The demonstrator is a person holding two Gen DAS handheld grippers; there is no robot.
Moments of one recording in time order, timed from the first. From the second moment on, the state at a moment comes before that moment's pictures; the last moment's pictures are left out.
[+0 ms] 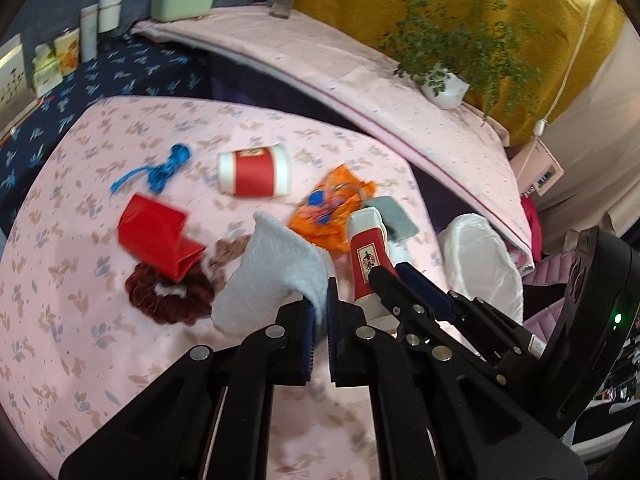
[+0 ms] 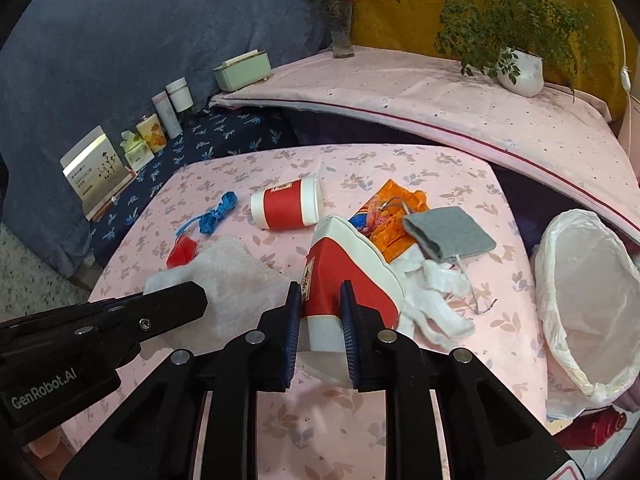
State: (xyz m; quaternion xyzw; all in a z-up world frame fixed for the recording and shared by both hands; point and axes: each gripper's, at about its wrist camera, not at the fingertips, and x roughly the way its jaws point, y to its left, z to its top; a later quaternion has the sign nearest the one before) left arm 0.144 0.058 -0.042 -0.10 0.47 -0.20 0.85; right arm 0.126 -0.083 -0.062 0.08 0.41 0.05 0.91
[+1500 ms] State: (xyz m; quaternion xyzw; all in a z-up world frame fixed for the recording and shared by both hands) left arm 0.144 -0.234 0.017 0.01 0.42 -0.37 0.83; right arm 0.058 -0.366 -0.051 0.23 0.34 -0.16 0.90
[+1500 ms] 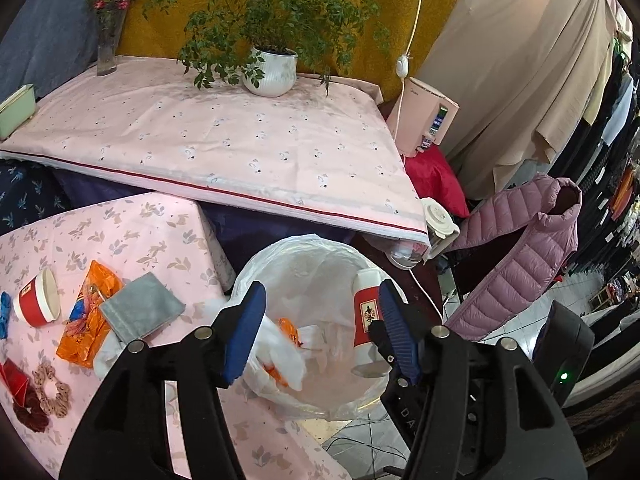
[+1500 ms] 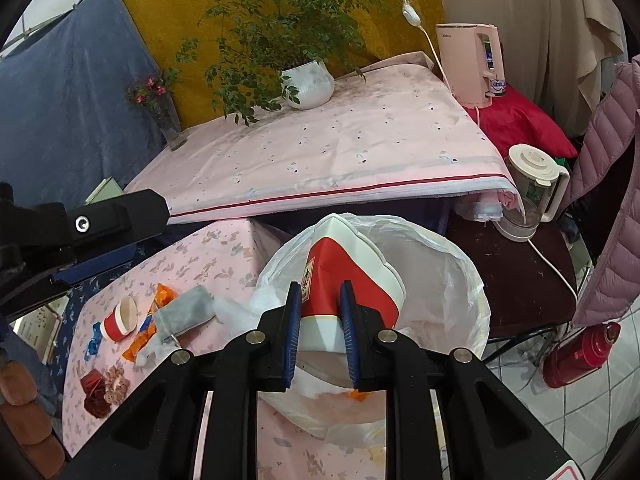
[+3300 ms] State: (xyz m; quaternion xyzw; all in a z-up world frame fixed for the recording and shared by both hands) left arm 0.159 -0.031 -0.048 -0.01 0.43 -0.12 0.89; right arm 0.085 -0.225 -0.049 0.15 0.37 -0.07 0.92
